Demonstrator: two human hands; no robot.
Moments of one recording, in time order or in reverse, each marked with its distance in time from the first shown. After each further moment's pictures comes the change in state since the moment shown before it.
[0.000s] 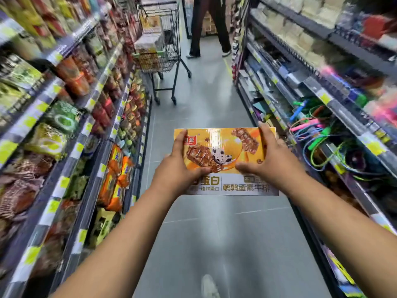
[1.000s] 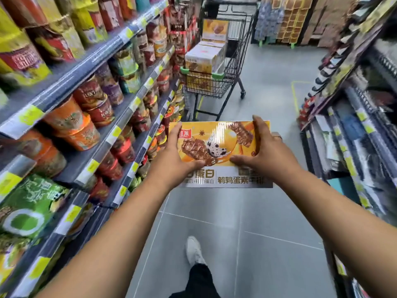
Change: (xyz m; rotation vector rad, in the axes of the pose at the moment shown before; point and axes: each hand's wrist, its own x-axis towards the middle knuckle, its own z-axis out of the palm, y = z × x) left_hand 0.659 -0.121 -0.186 -0.151 0.235 -0.211; right_hand 0.723 -0.252 0.119 -0.035 -0.184 -0.272
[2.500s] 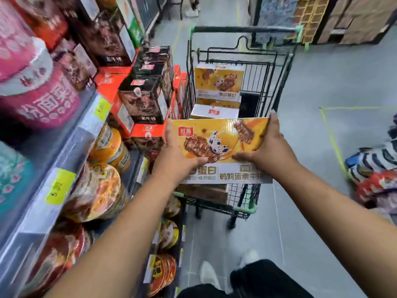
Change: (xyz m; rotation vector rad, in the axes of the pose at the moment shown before) left_hand 1.065 0.062 -0.022 0.013 -0.094 -0.050; right_hand 1.041 -0.045 0.001 0.160 0.078 0.227
